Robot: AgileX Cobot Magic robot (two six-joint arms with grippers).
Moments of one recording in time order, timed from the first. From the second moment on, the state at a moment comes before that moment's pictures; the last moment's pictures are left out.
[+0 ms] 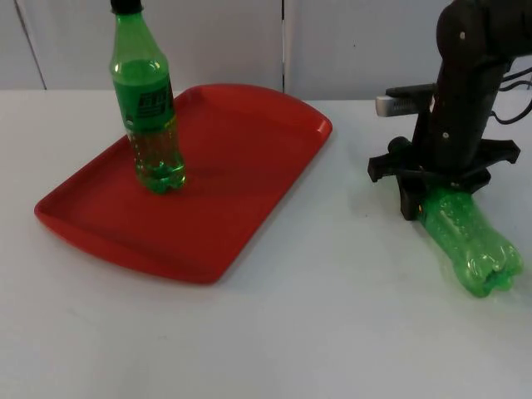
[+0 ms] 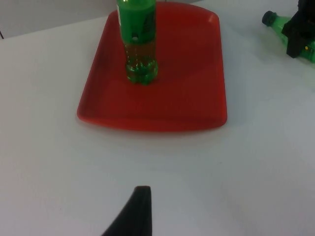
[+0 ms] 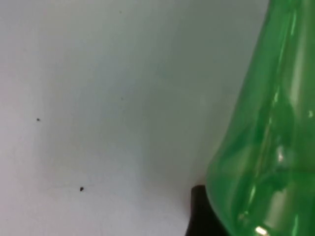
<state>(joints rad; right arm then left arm) 0.37 2.40 -1.82 -0.08 0.95 0.22 -0.44 0.00 -0.50 0.04 1.08 -0.05</state>
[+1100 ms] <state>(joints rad) 0.37 1.97 -1.82 0.08 0.18 -0.05 -0.44 0.00 -0.50 0.04 1.08 -0.05</state>
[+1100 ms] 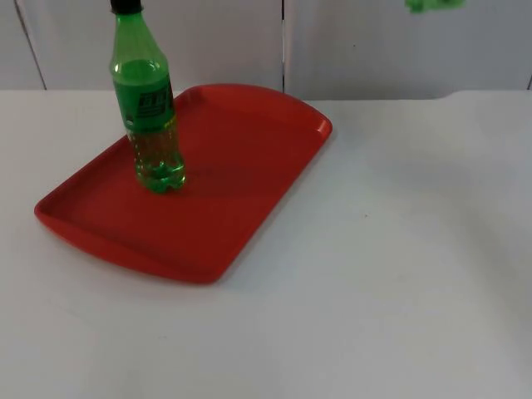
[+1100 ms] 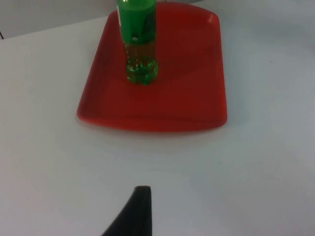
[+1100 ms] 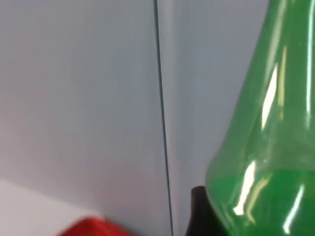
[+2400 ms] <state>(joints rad) 0.56 2.21 -1.82 0.03 -0.50 -0.01 -0.44 0.00 -0.50 0.04 1.08 -0.05</state>
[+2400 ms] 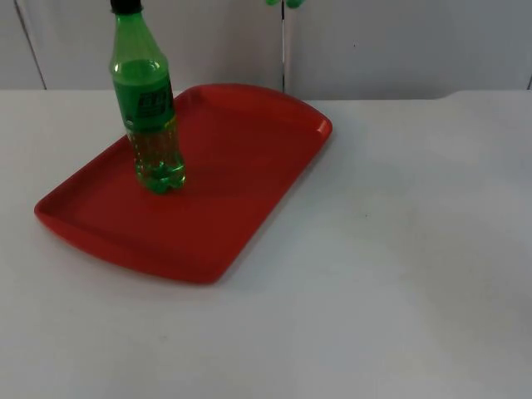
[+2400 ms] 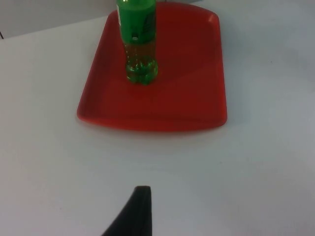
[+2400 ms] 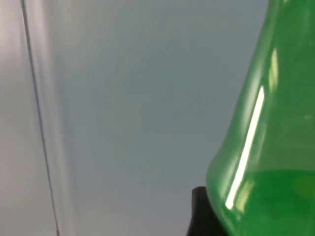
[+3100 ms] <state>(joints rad) 0.56 2.53 -1.84 -0.07 -0.95 0.06 -0.44 0.00 -0.50 0.04 1.08 -0.05</state>
